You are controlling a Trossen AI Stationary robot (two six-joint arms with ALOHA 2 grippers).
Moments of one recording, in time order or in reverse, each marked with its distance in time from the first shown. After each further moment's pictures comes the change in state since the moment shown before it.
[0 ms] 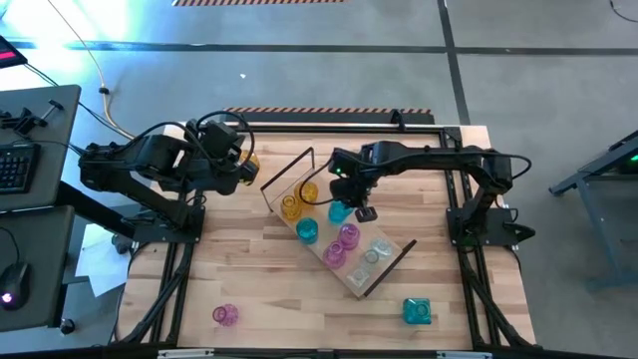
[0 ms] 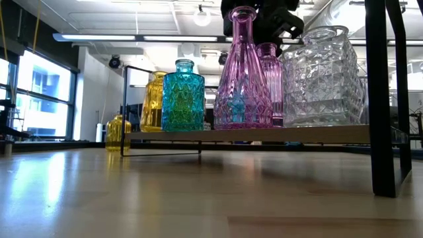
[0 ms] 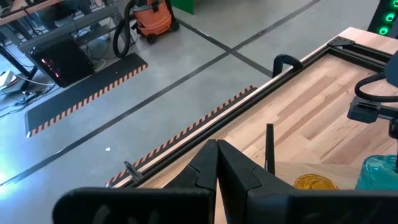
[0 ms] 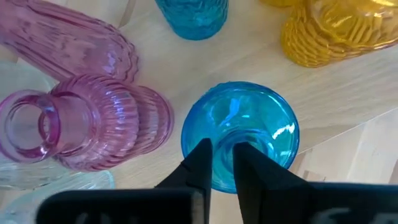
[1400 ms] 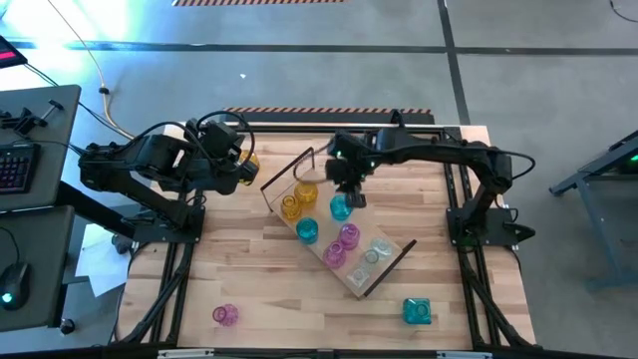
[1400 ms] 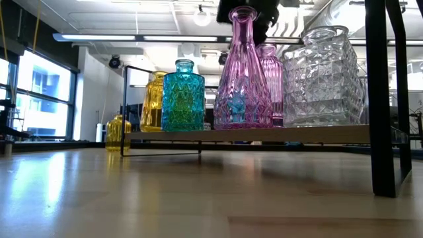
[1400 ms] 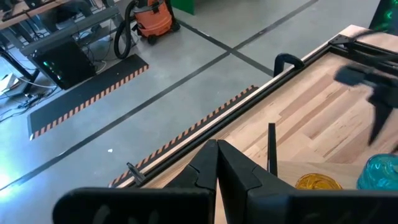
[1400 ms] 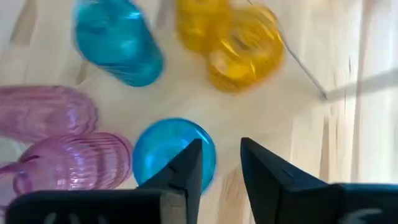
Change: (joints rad) left arm 0.002 -0.001 0.000 0.000 -0.002 0.017; right arm -0.046 -0.003 0.130 0.003 0.095 0.142
